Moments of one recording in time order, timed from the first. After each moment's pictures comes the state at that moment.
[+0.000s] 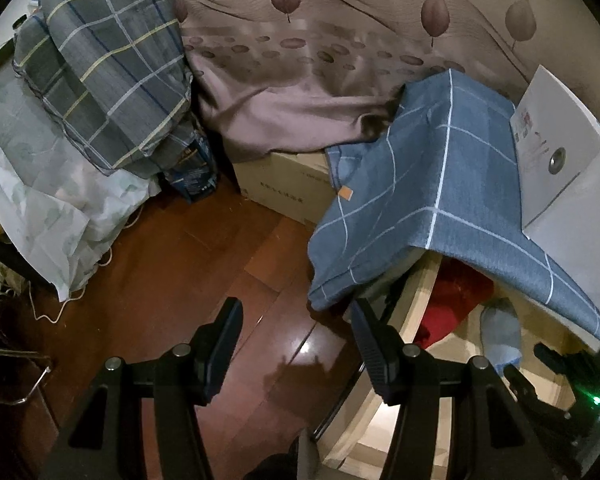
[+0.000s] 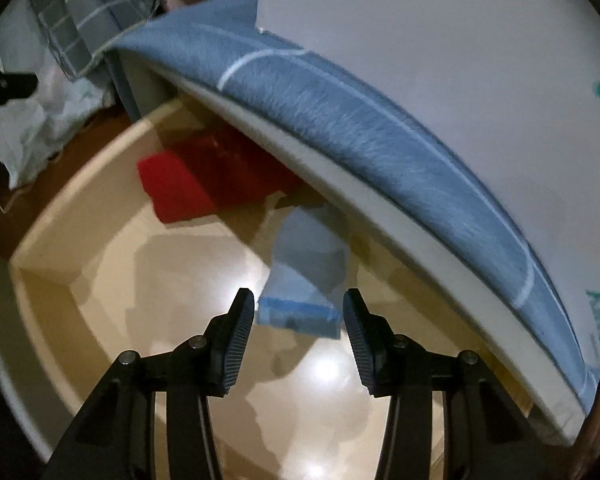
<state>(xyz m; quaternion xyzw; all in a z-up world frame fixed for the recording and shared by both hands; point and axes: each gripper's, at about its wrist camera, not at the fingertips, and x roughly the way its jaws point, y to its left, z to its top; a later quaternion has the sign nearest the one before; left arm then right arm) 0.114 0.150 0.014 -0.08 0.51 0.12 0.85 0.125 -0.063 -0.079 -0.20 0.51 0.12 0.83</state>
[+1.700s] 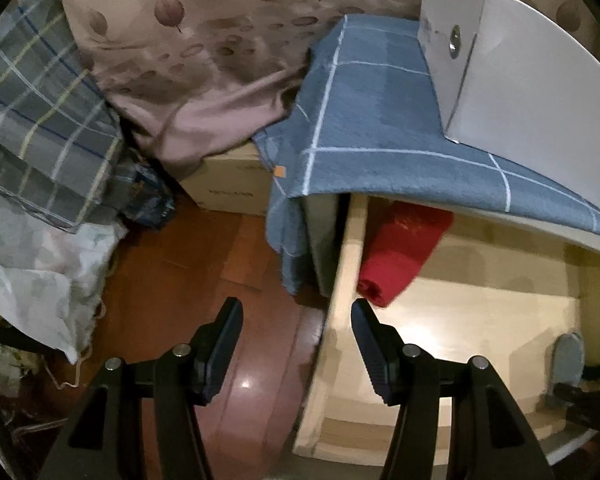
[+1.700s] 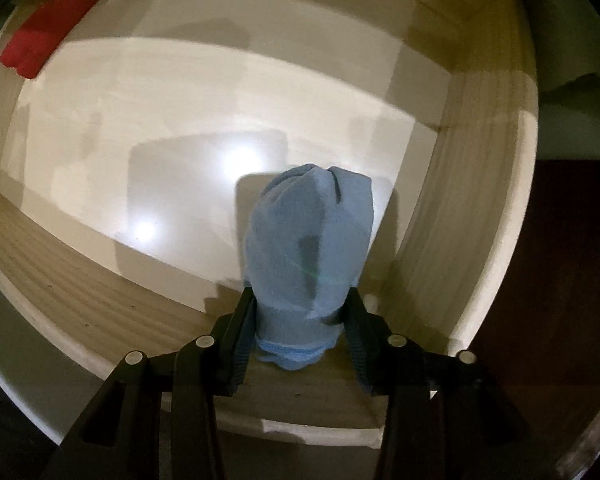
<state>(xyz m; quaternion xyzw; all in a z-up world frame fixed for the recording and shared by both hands) 0.118 0.080 -0.010 0.04 0.54 0.02 0.84 0.057 -0.199 -0.157 -0.06 0.74 -0.02 0.67</state>
